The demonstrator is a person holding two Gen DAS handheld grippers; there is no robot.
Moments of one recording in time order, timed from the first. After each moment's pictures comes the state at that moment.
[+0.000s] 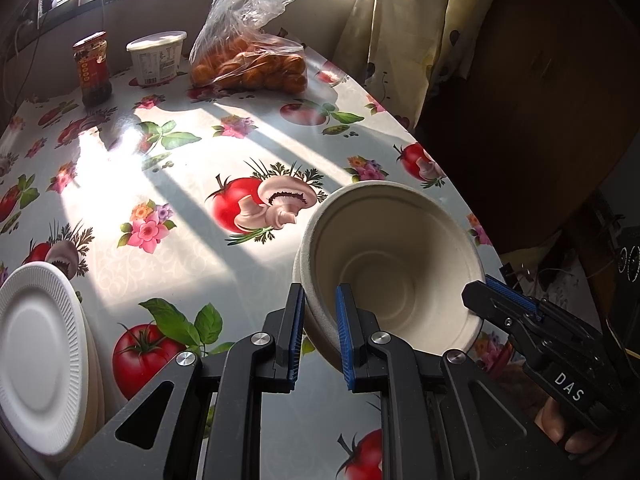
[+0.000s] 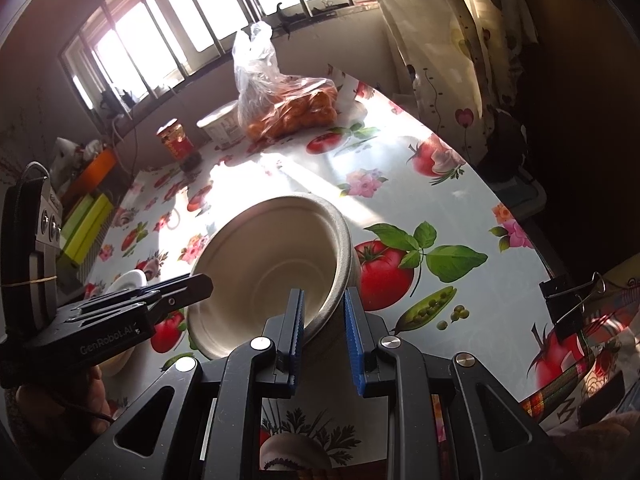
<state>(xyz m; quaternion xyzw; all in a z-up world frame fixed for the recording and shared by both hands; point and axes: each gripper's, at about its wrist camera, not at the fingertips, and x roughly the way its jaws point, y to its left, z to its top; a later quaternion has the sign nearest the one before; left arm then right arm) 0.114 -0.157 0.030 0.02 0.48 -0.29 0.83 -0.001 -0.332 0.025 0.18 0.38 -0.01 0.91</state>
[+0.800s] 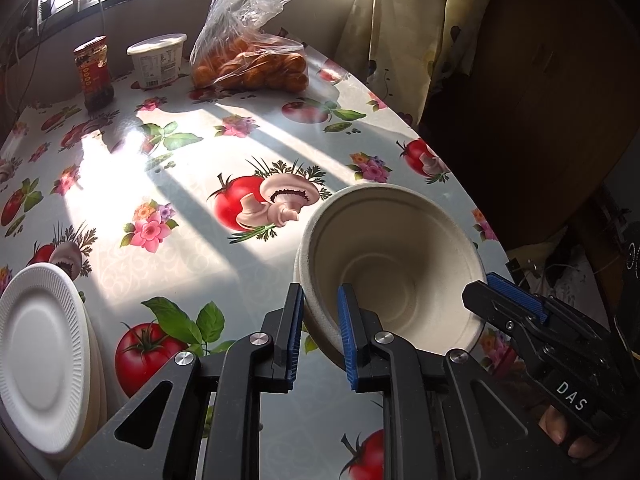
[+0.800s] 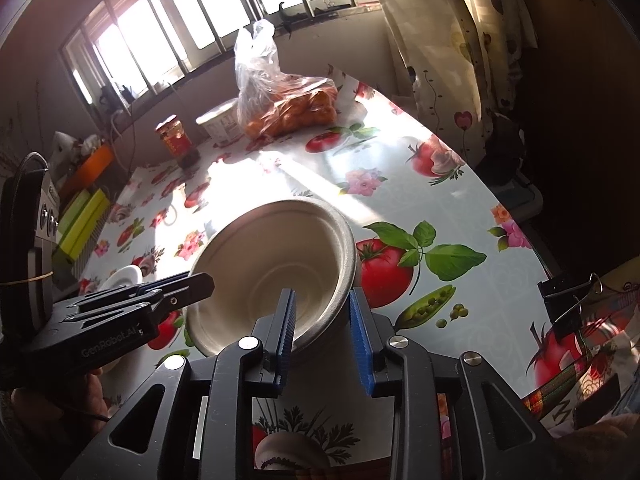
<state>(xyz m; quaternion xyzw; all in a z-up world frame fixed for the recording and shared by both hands) 0.114 -0.158 0.027 0.03 0.48 -0.29 0.83 0.002 -0.333 0.022 0.17 0.39 -0.02 0.91</state>
